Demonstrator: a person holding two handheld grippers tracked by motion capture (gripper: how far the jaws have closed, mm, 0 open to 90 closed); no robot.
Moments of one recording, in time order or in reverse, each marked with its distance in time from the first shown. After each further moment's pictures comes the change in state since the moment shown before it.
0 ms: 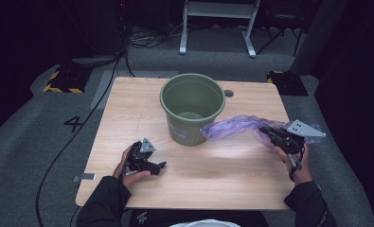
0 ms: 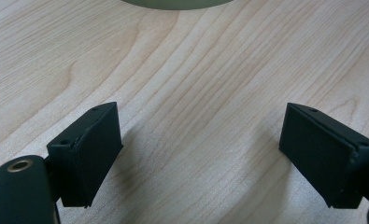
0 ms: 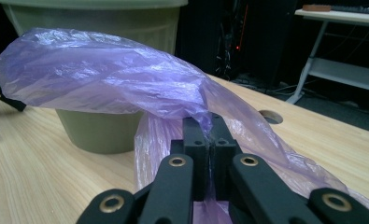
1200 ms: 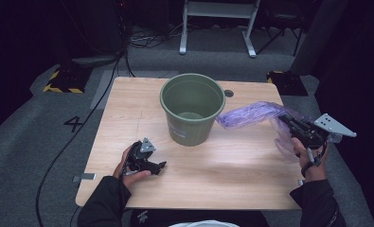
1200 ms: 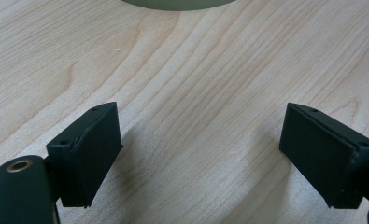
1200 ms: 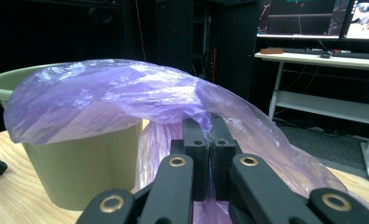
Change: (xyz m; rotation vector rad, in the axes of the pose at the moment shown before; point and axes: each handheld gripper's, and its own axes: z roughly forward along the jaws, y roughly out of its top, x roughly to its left) left arm 0.000 0.001 0.001 0.000 0.001 0.001; right arm -0.017 0.036 -0.040 -0.165 -0.106 0.052
